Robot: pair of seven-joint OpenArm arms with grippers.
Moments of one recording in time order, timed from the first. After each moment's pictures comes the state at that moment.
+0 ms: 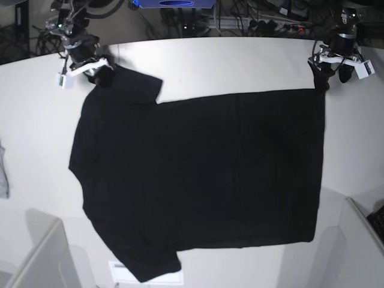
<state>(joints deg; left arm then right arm) 38.3 -13.7 -32.1 95.7 -48.6 -13.4 19.2 -30.0 0.7 21.8 93.4 34.1 16.0 -32.7</state>
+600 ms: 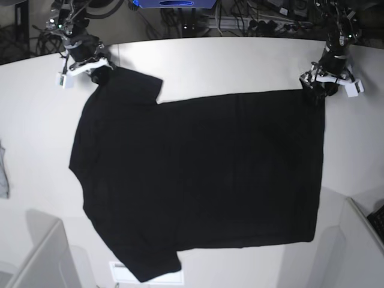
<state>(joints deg) 26.8 -13.5 -28.5 86.2 -49.1 -15.1 25.6 -29.9 0.7 21.8 93.0 34.5 16.0 -33.1</state>
